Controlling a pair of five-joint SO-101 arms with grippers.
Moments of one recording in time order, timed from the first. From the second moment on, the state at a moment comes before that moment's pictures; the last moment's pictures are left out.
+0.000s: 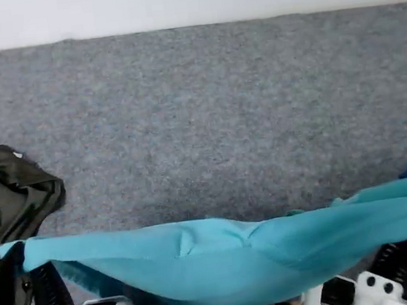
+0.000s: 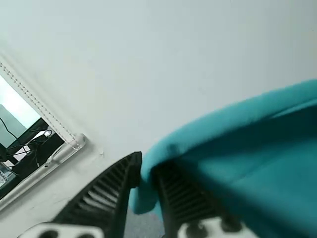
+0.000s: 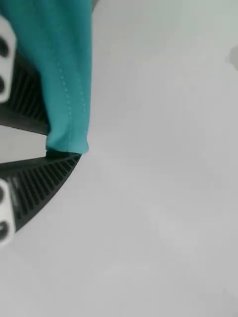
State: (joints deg) left arm -6.5 -92.4 10.2 93.8 -31.0; right arm 22.0 -64.6 -33.3 93.5 46.5
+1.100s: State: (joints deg) left arm -14.6 -97.5 65.4 45.3 -31.0; right arm 11.1 -56.7 19.3 57.7 49.4
